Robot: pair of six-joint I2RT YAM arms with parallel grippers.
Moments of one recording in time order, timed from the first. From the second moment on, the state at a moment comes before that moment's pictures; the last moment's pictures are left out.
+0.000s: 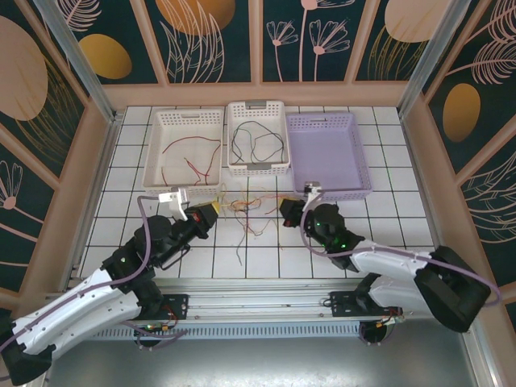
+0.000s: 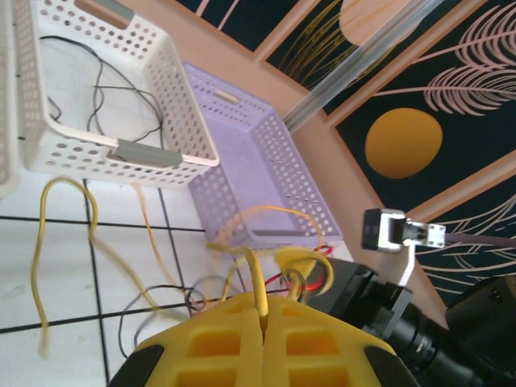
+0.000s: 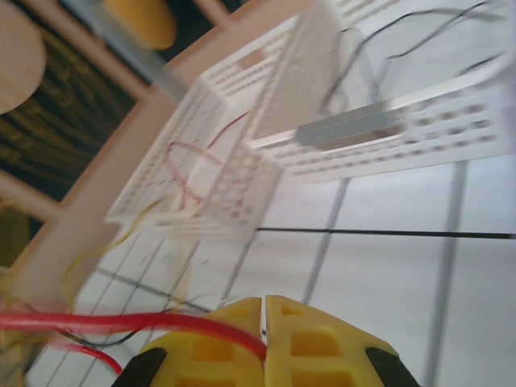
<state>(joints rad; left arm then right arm) -0.89 0.55 0.50 -0.15 -0.20 -0.82 0.76 1.11 0.28 0.60 0.09 0.71</state>
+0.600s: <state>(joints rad) -0.89 0.48 0.64 -0.41 -0.40 -0.69 0.39 0.49 0.25 0.00 0.19 0.73</state>
